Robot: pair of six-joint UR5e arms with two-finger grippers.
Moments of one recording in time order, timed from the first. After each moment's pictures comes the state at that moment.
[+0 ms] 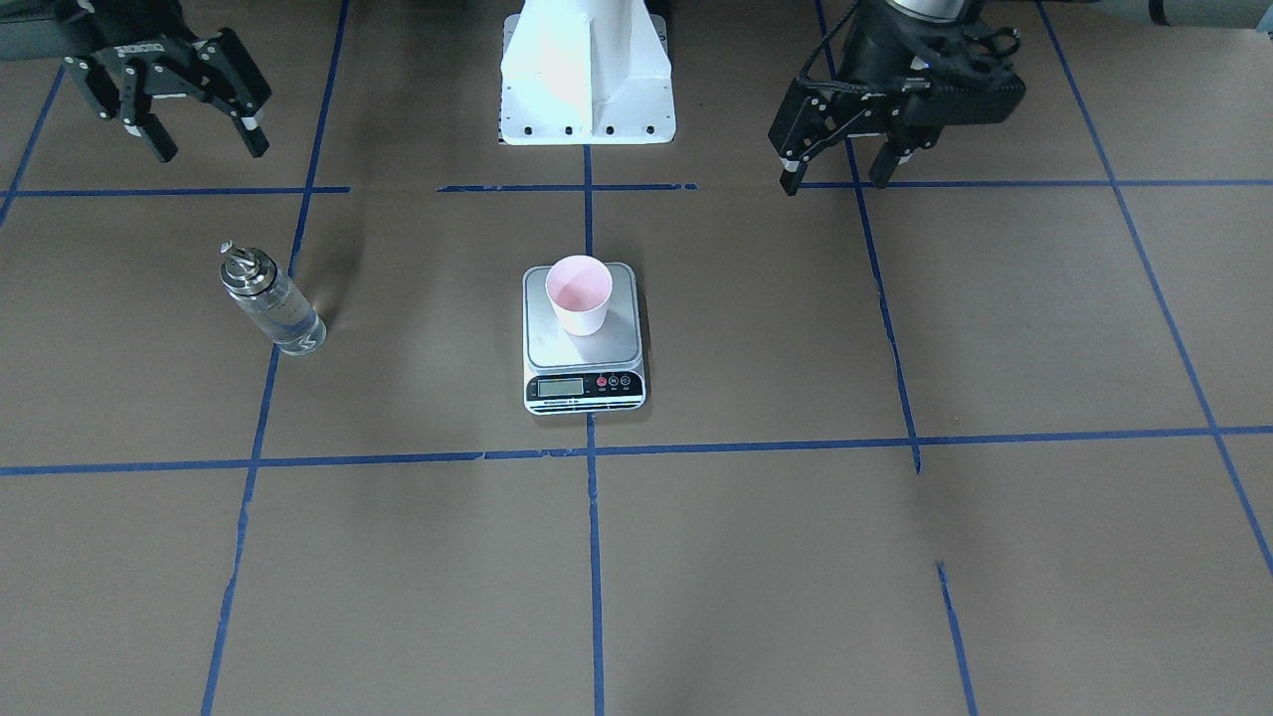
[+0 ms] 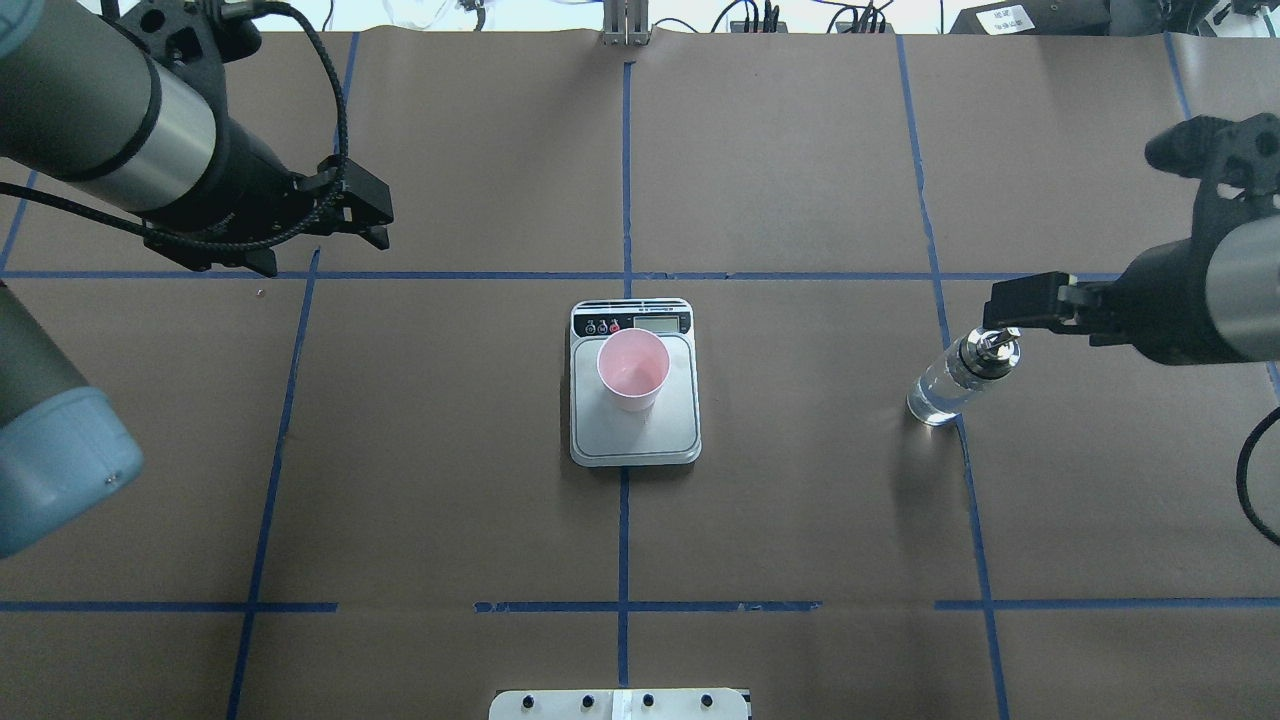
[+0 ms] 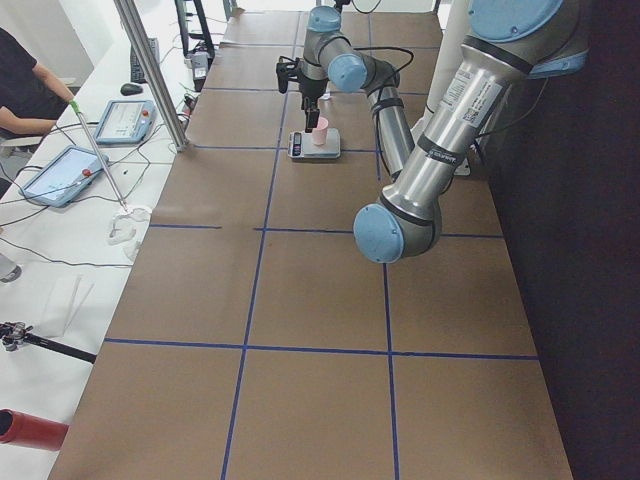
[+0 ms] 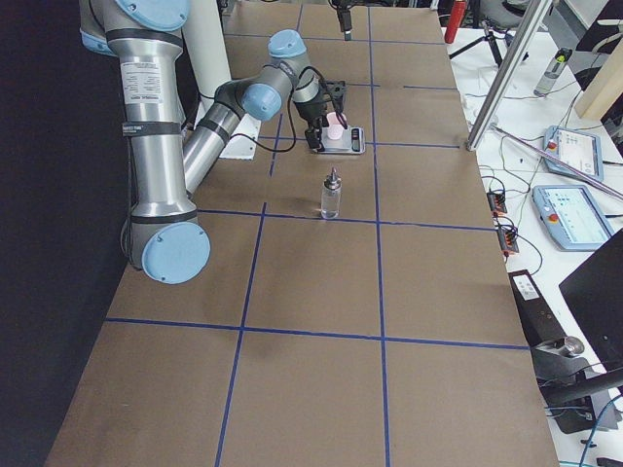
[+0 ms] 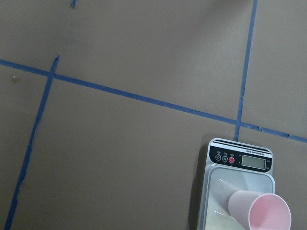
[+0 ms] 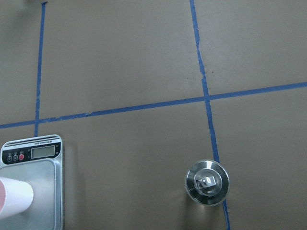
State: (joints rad) left arm -0.86 -2.10 -2.19 -1.25 -2.03 -1.19; right arm 0.69 -1.52 2.46 -1.61 1.77 1.24
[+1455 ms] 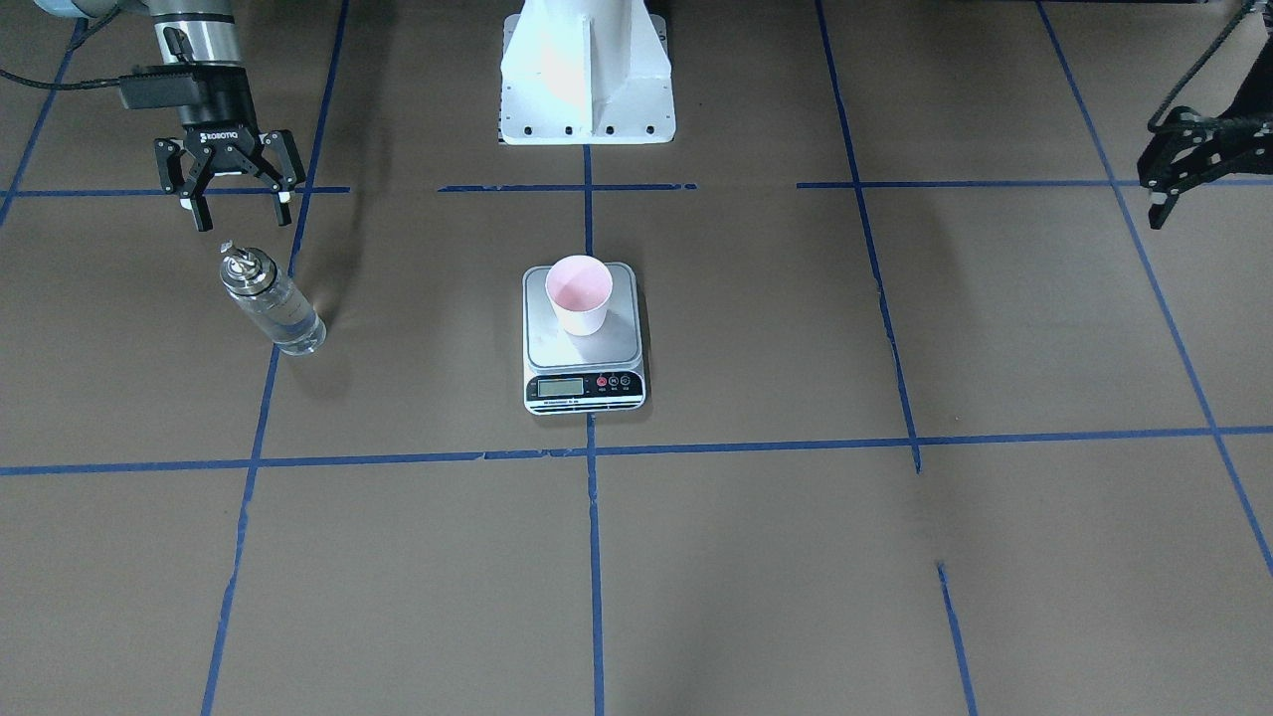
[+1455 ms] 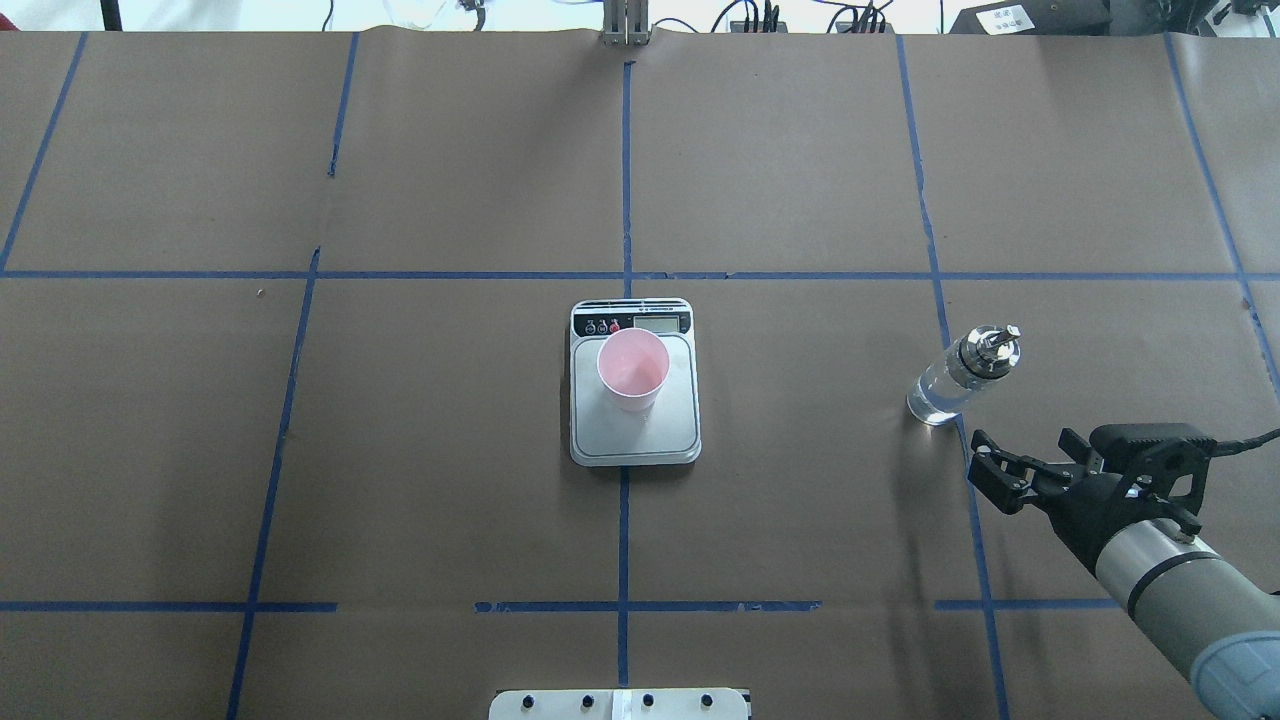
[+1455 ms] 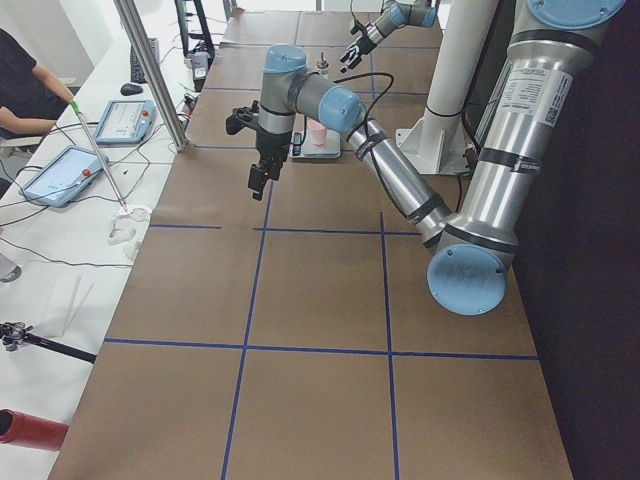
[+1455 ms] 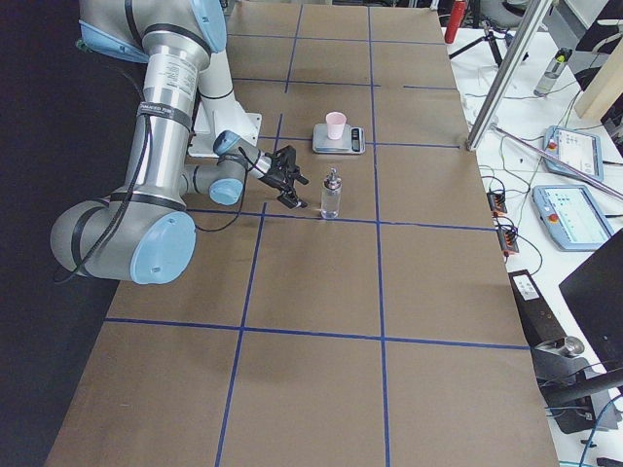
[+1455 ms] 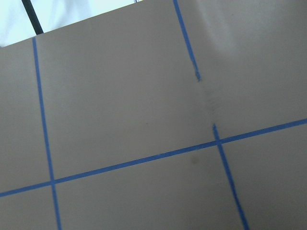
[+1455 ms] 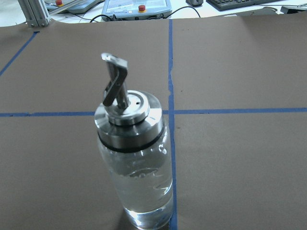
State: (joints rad) left arm -1.28 -1.80 -2.13 -1.21 -2.05 -0.09; right arm 0.11 -1.93 2.13 -0.87 0.82 1.45
